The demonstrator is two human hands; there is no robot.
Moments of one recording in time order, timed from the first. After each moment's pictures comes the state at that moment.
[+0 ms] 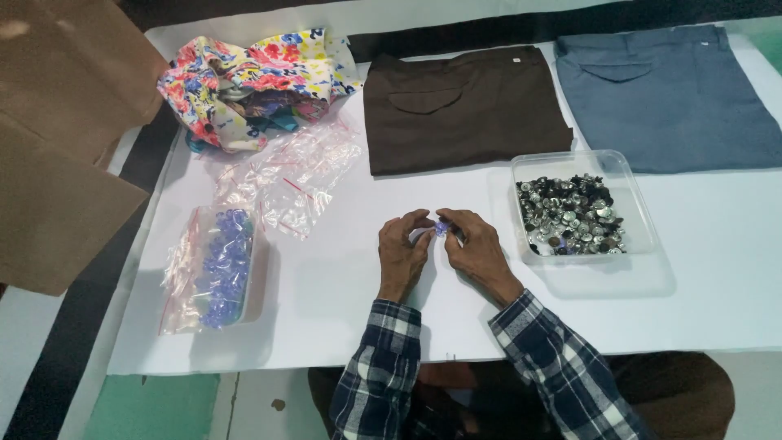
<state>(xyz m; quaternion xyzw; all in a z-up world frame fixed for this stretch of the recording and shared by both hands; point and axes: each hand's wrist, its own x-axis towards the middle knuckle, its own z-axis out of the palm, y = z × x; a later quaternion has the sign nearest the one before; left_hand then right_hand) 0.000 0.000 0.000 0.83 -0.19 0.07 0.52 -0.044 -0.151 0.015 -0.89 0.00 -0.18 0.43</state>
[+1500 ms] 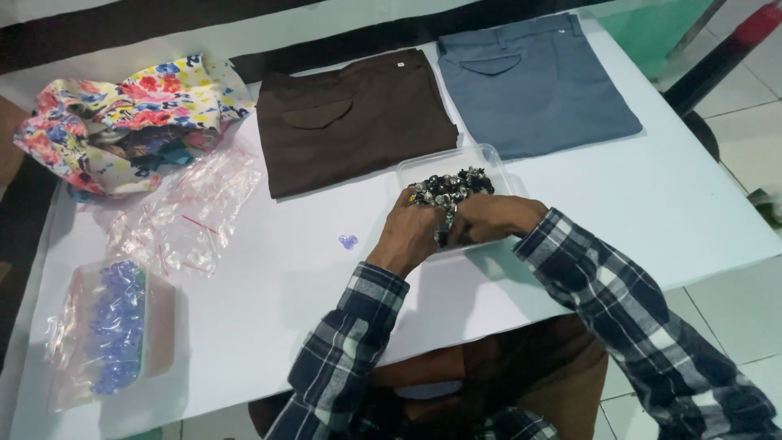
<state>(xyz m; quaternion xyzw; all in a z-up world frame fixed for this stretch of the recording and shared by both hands) -0.024 -0.158 0.078 0.86 -0.49 -0.04 0.11 -0.085 -0.301 0.160 -0.93 -0.02 0.35 0.11</state>
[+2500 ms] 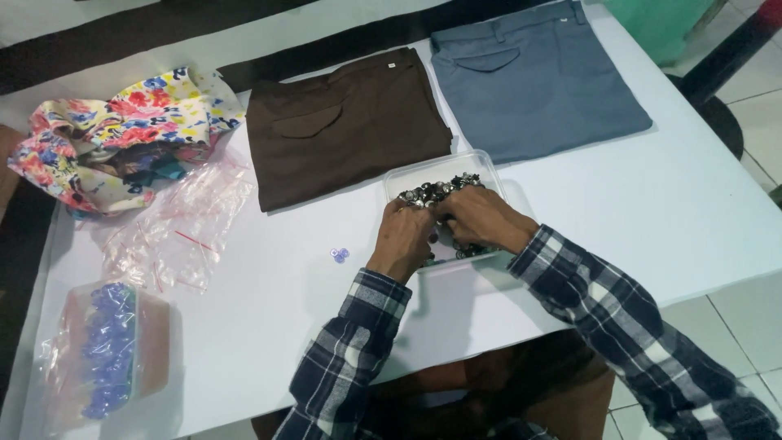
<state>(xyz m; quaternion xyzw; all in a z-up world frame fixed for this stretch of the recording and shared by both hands) -0.019 -0.187 0.076 0.91 -0.41 -0.11 0.03 -0.067 -0.327 0.115 -0.99 -0.03 0.09 0.13</state>
